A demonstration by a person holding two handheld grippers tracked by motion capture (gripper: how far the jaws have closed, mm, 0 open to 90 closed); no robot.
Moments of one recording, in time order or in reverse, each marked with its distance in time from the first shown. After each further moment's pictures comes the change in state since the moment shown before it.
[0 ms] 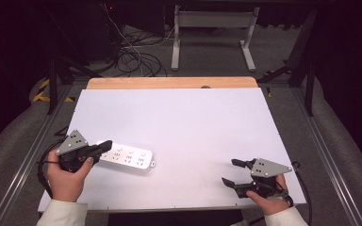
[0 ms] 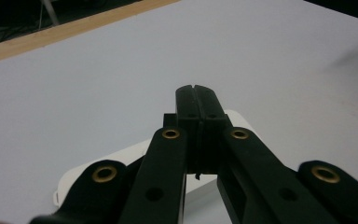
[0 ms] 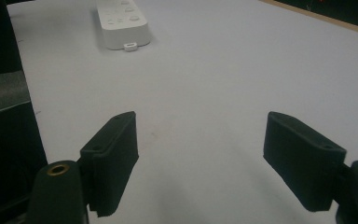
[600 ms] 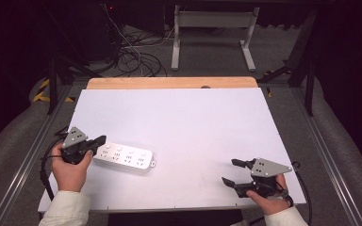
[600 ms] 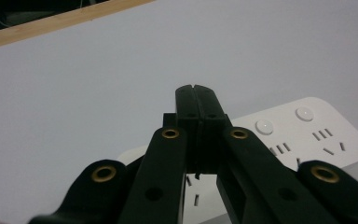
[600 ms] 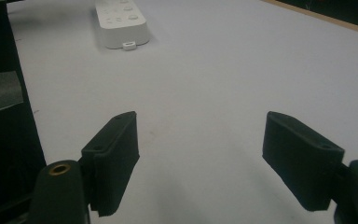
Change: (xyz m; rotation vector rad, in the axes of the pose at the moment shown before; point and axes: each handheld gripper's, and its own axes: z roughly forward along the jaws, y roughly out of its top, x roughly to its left) left arm 0.034 -0.024 0.026 0.038 0.128 -0.029; right arm -0.001 0.000 0.000 0.004 -0.003 -0.002
